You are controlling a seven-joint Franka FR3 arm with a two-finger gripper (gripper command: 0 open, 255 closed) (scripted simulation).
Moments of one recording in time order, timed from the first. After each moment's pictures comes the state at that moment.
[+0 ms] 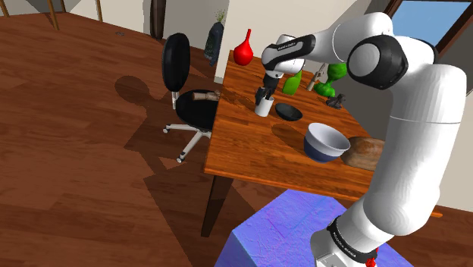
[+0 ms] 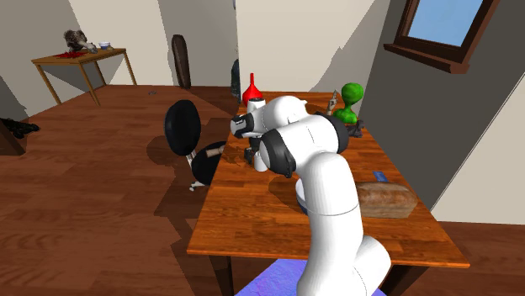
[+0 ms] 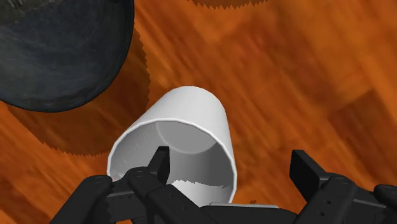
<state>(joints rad) -0.11 0.45 -0.26 -1.68 0.14 2.17 -0.58</state>
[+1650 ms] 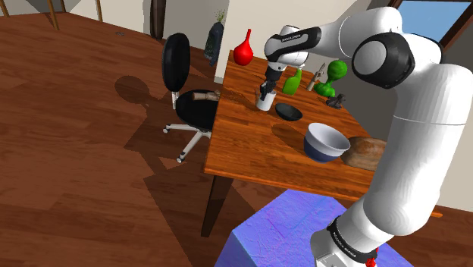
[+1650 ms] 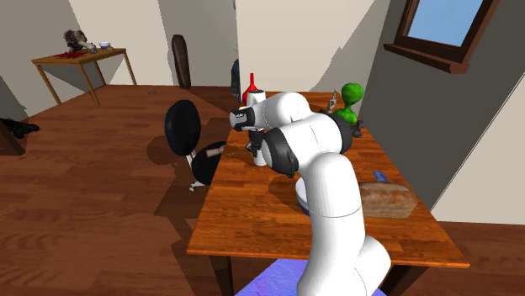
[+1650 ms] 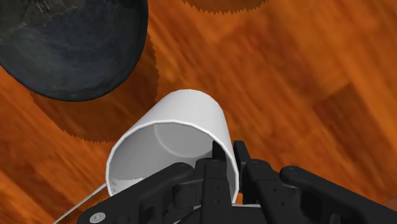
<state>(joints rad) -0.11 0.42 -0.26 -1.64 0.12 2.10 -0.57</state>
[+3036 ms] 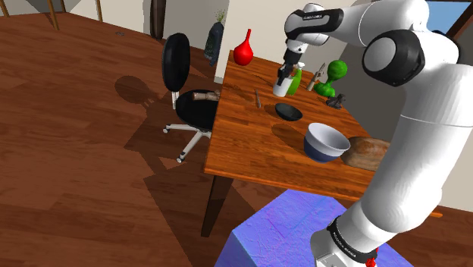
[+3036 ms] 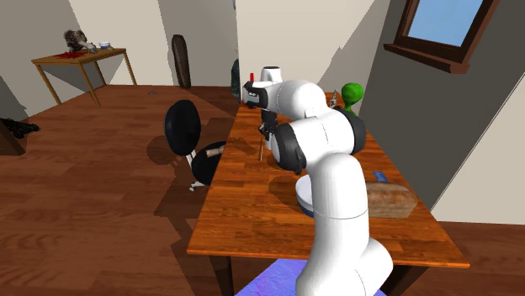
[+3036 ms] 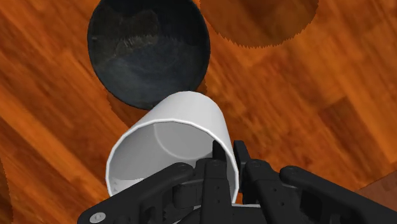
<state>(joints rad) -0.18 0.36 -0.30 -1.48 0.12 1.88 -0.66</state>
